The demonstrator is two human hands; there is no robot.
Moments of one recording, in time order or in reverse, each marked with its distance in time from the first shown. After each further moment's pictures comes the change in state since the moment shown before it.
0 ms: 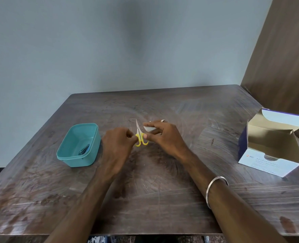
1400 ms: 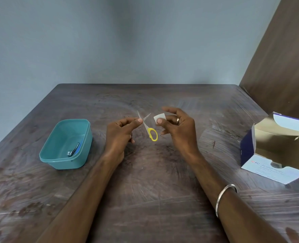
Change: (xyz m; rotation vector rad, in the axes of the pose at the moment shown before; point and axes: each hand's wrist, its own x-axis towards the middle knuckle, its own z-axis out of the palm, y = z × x) left_hand 0.035 -0.008 0.040 -1.050 -0.072 -0.228; right_hand 0.004 -0.002 -0.016 0.408 0.303 0.098
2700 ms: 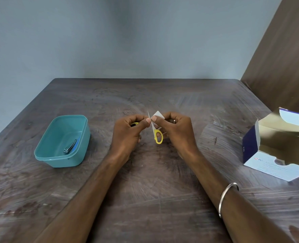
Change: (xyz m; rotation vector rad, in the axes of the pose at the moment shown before) left_hand -0.016 0.002 0.010 0.133 -0.132 0.189; right_hand -0.006 0.002 0.007 -0.166 -0.003 0.090
